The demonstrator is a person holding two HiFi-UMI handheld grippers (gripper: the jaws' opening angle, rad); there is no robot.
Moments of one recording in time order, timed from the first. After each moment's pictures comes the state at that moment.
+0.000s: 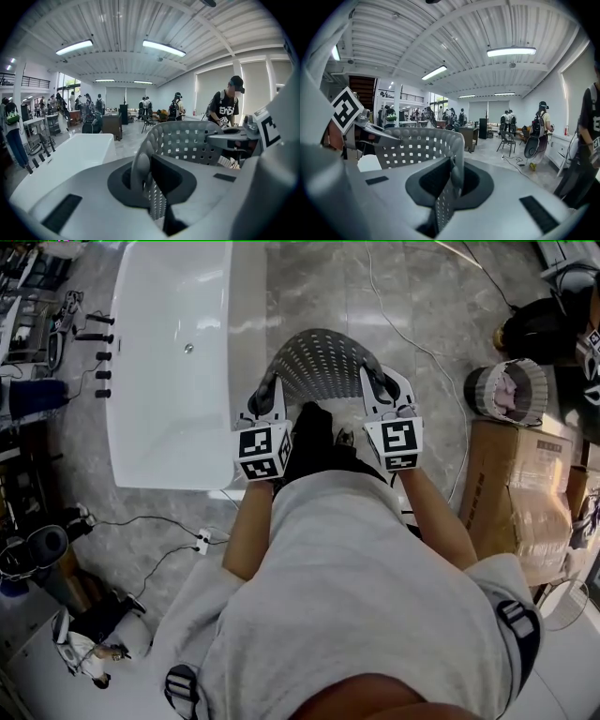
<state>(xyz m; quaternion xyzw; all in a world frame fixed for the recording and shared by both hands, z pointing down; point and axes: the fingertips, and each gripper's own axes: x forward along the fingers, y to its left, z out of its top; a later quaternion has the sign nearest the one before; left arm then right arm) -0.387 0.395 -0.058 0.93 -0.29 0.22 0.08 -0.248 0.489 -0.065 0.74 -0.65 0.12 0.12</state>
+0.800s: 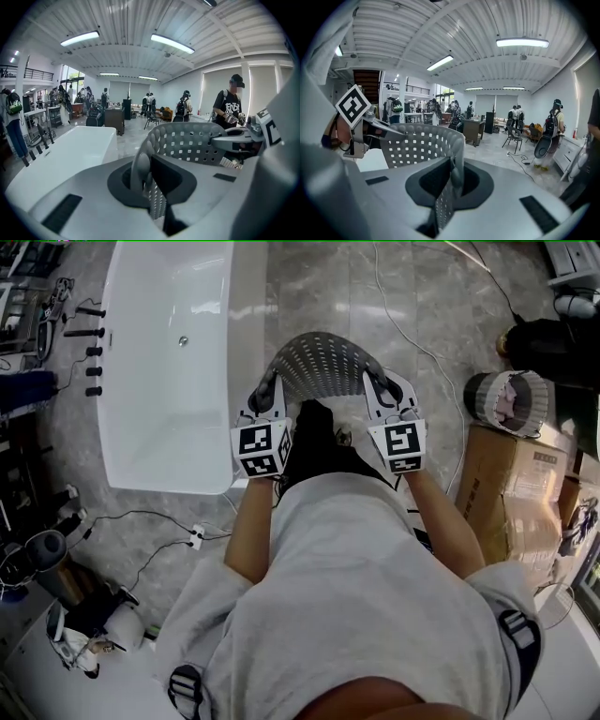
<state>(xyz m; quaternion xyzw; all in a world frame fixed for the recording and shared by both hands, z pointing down) -0.379 0.338 -0.018 0.92 -0.30 0.24 0.12 -0.239 0.440 -0.028 0.71 -0.67 0.14 0.17</state>
